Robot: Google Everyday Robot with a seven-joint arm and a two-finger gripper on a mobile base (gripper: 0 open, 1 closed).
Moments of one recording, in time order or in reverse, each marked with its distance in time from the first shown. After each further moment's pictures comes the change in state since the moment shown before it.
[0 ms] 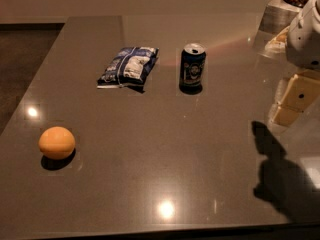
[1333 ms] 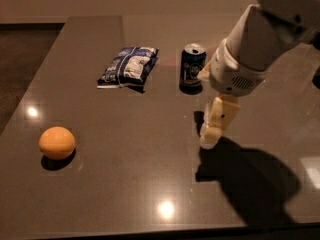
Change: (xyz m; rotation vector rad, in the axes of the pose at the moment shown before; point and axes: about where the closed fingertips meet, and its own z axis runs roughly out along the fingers) arm -0.092 0.028 0.088 -0.177 -0.145 -0.098
